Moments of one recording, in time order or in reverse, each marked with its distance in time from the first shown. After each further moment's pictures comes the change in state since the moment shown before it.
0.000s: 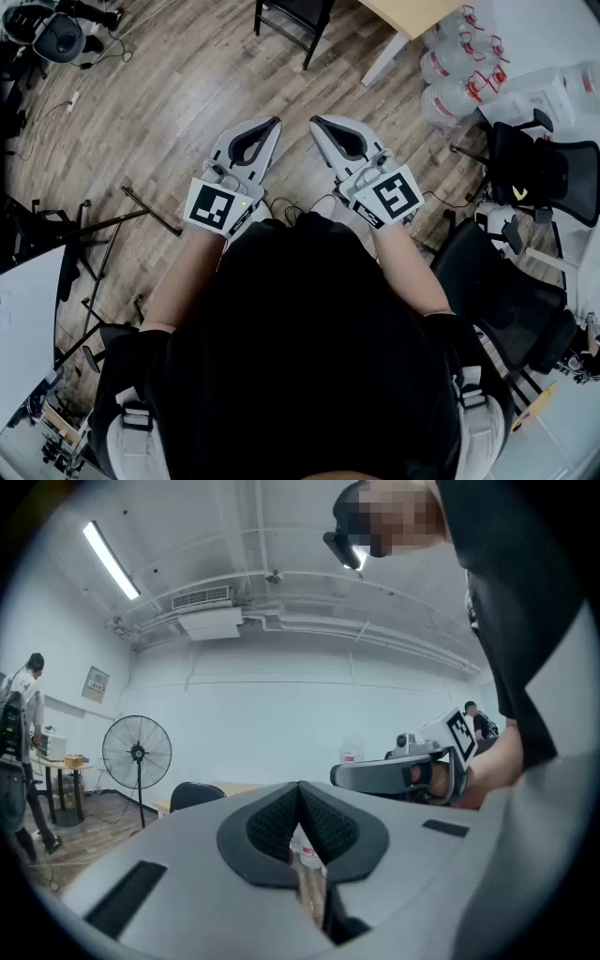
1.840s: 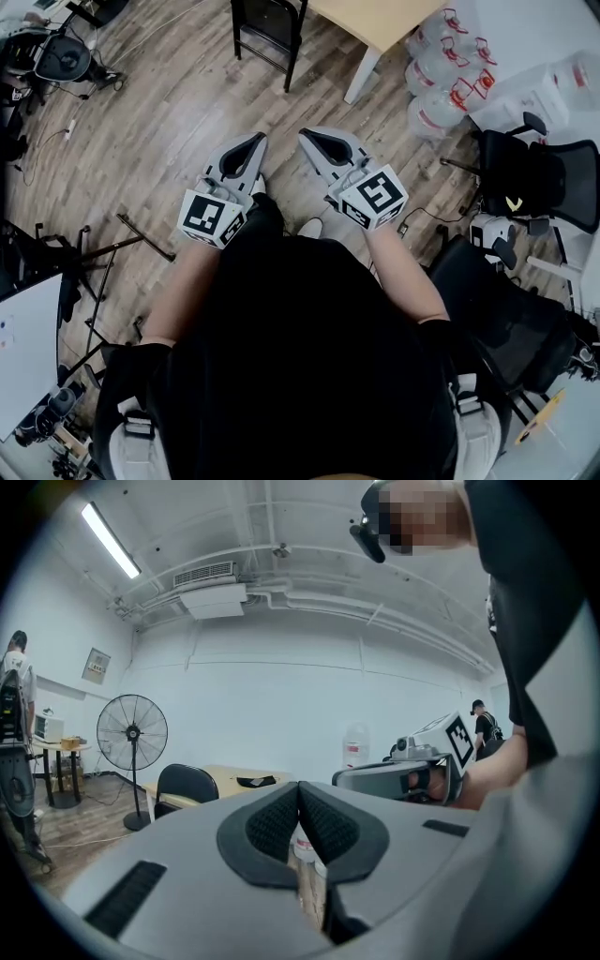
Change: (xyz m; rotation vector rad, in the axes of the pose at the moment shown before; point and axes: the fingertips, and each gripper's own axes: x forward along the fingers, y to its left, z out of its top) left arm 0.121 -0.026 -0.026 -0.039 0.077 0.011; right arm -0.048 -0.127 -0.030 0.057 0.072 -0.016
